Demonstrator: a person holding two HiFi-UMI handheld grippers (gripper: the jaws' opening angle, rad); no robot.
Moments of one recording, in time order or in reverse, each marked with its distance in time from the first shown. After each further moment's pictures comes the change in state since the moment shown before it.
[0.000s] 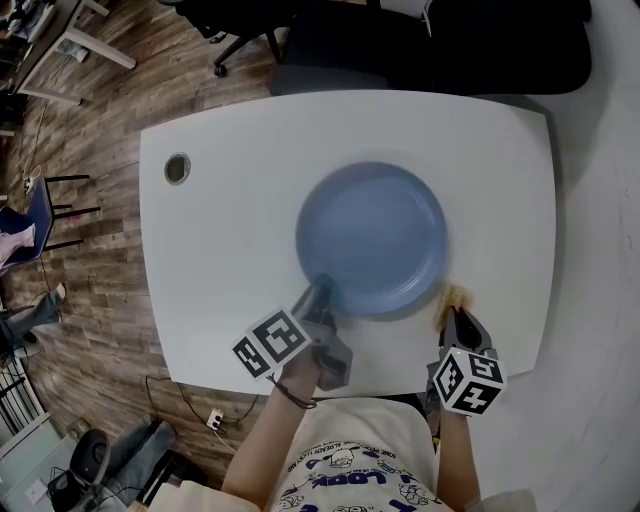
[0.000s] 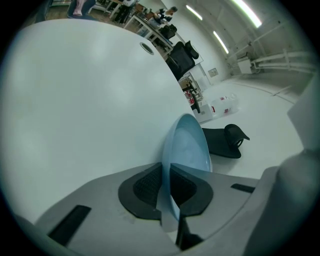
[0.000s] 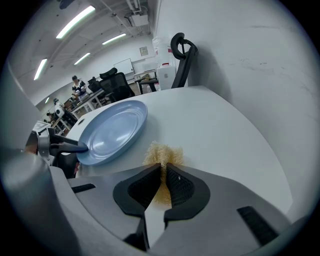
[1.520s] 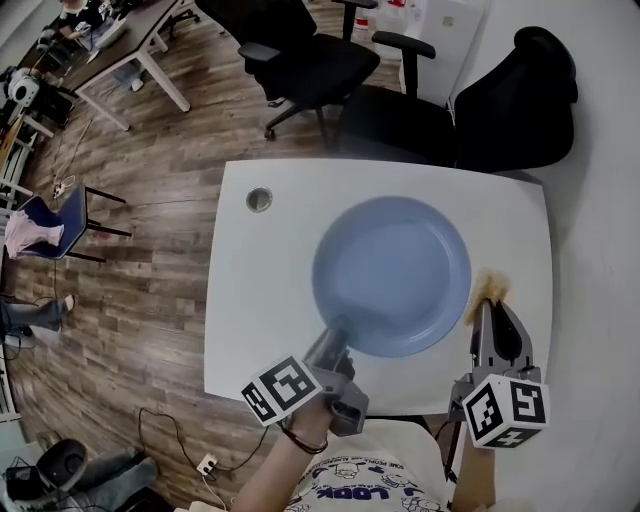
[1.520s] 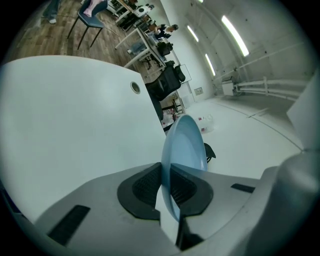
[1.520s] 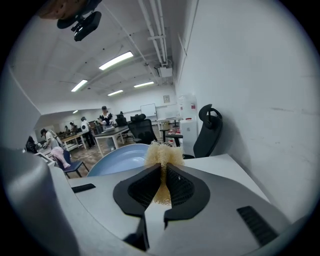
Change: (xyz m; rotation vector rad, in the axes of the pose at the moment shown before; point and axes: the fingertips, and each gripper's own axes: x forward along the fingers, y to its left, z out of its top) left arm -0.134 -0.045 0.042 -0.039 -0.131 -0.224; right arm -0.144 0.128 0.150 -0.146 -0.542 0.158
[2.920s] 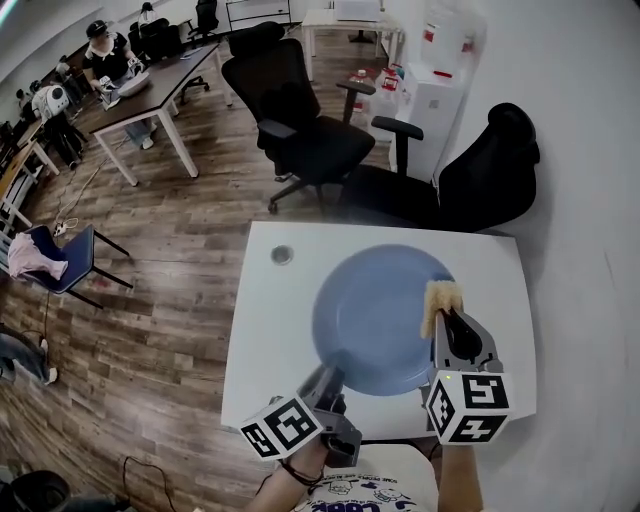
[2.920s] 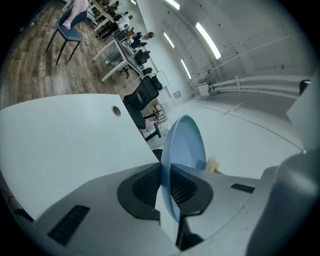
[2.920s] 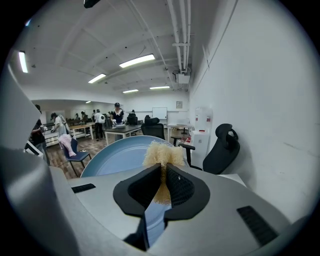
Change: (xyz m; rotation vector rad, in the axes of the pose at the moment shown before) left arm -0.091 -0.041 0.032 0.189 -0.064 -0.165; right arm -0.029 0.117 0.052 -0.187 -0.060 0.050
